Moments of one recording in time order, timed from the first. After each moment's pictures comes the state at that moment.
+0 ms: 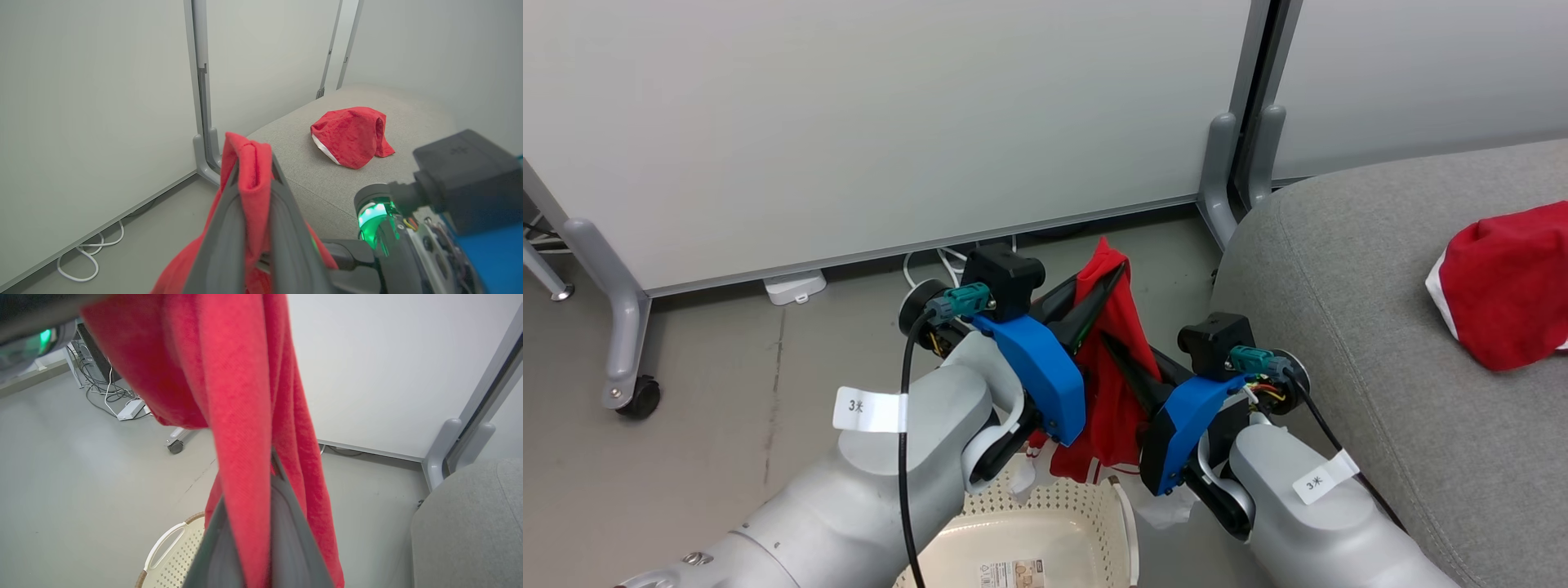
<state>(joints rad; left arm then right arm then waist) -0.88 0.13 -1.21 0.71 -1.05 -0.13 -0.26 -0.69 -0.05 0.70 0.92 0.52 0.13 -0.25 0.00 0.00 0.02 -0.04</state>
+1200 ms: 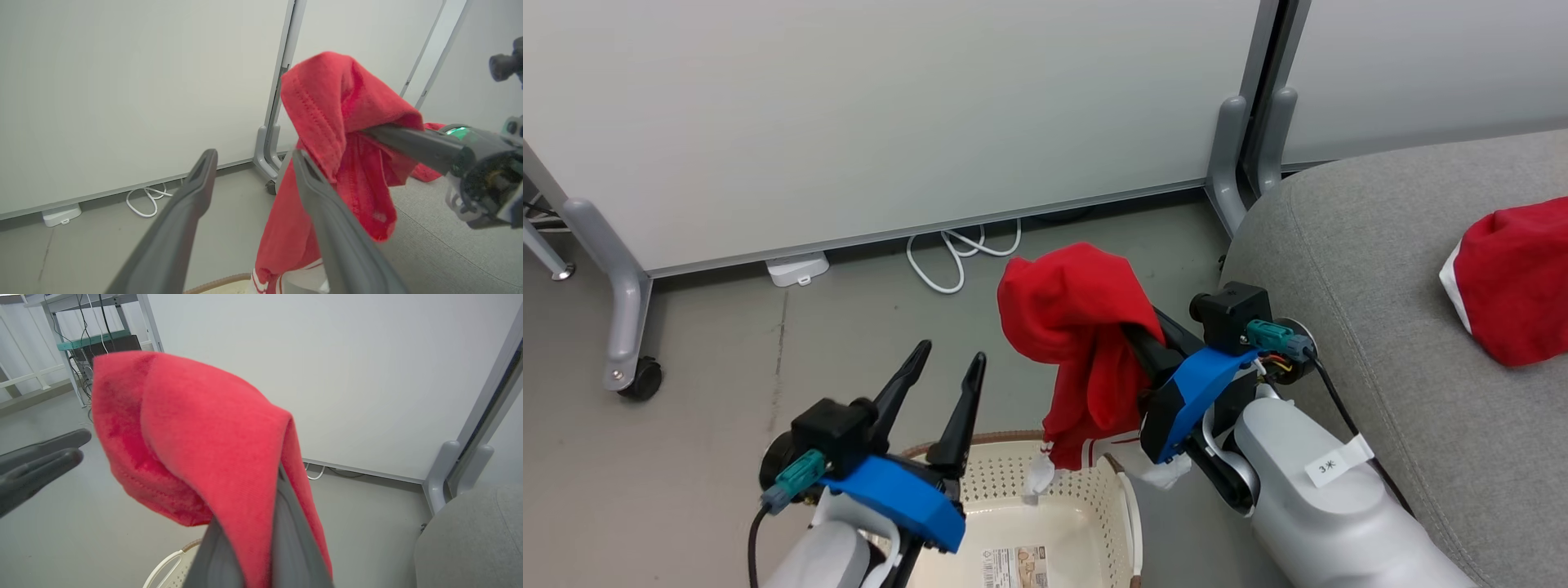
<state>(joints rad) -0.31 0.20 -0.55 0.41 -0.57 -0.13 -0.26 -0.69 -0.05 0.62 0.84 0.47 0.13 -0.26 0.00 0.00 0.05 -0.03</state>
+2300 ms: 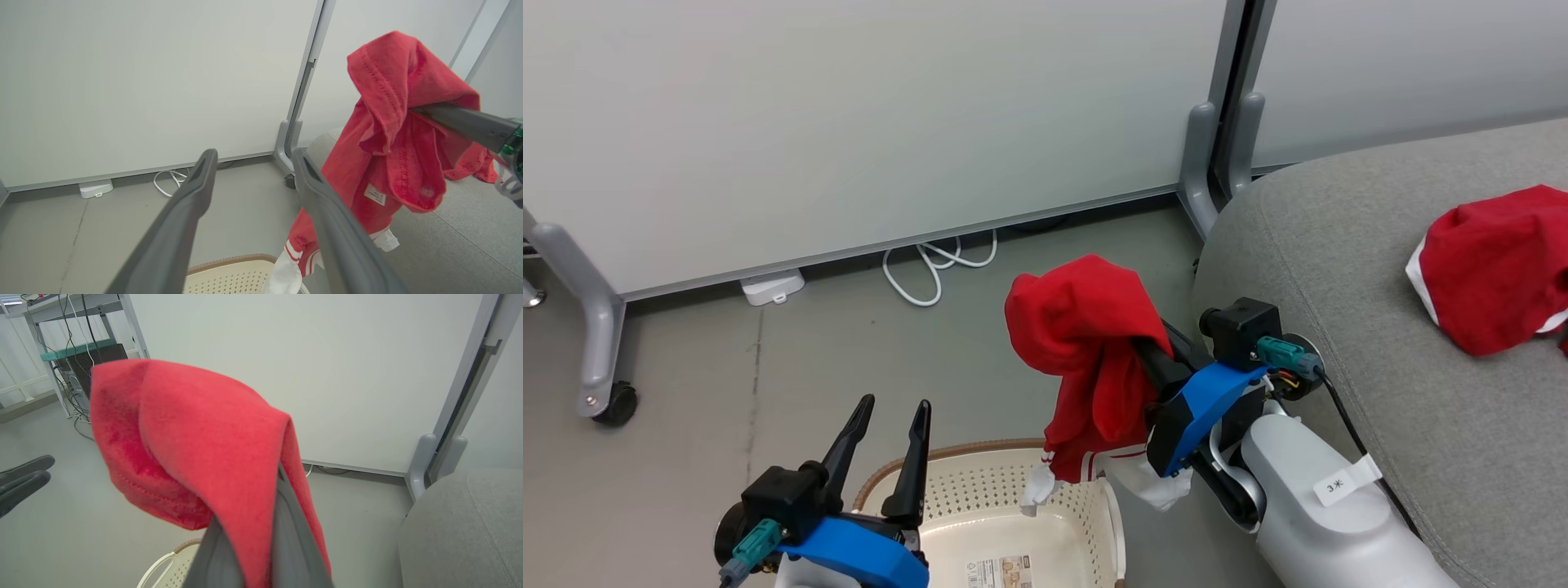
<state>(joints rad) -0.10 0.17 -0.34 0.32 -0.44 -0.13 -0.26 -0.64 -0.05 0.56 0.79 0.43 0.13 -0.26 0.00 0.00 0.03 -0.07</state>
